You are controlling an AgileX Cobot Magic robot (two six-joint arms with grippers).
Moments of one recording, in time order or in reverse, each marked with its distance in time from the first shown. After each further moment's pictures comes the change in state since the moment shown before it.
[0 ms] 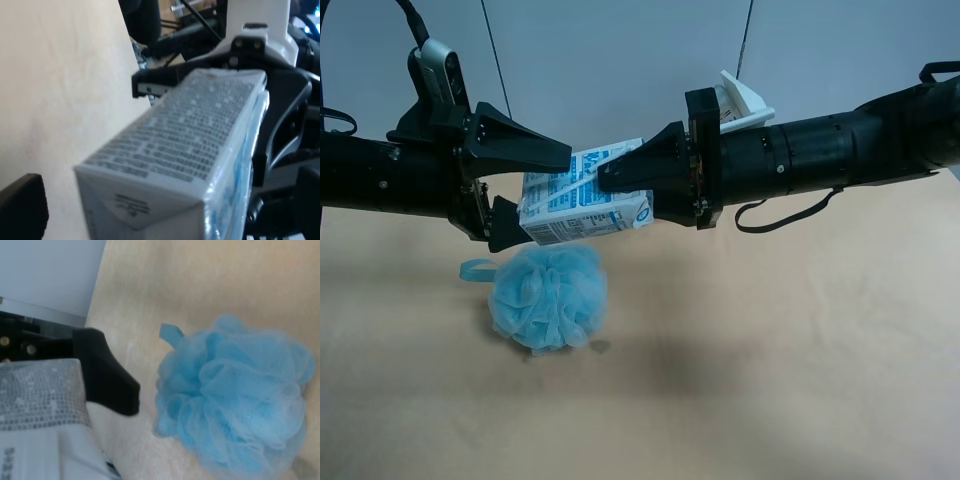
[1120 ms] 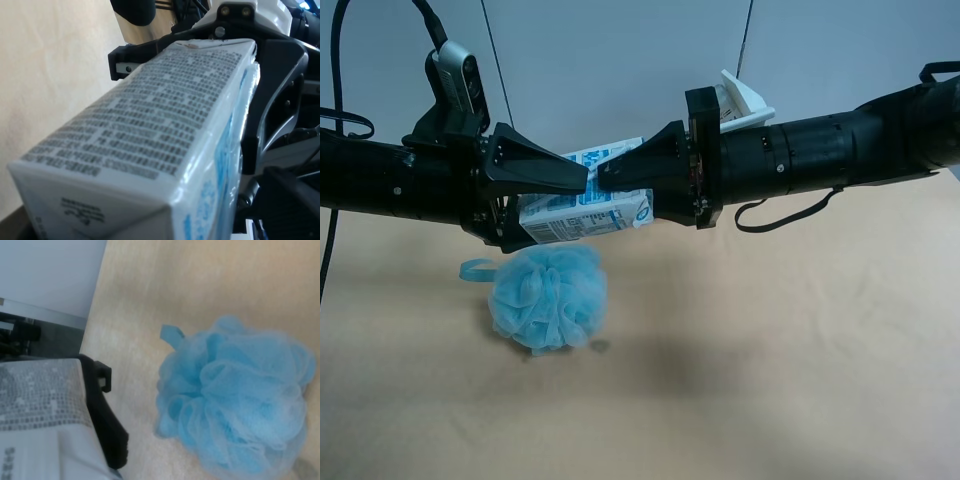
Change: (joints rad) left arm -0.045 0.000 0.000 -0.008 0.000 0.023; right arm 0.000 0.000 0.000 0.004 0.000 0.000
